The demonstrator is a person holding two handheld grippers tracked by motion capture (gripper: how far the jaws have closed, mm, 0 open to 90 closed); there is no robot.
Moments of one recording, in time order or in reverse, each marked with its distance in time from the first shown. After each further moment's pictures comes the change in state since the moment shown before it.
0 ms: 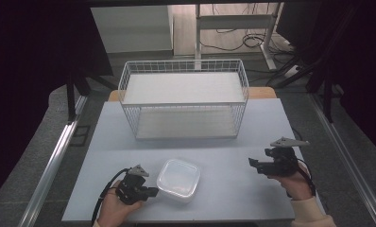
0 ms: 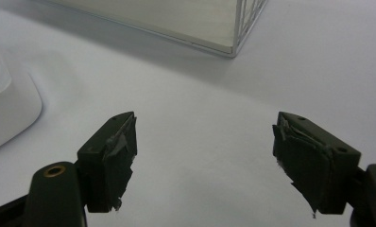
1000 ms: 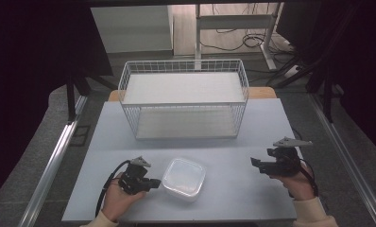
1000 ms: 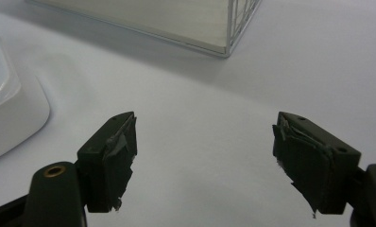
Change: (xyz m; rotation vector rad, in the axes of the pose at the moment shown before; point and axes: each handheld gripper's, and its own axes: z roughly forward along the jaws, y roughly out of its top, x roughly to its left) left arm 0.008 0.015 0.002 -0.003 -0.011 -0.010; right arm -0.005 -0.001 -0.004 -0.006 -0.007 0.008
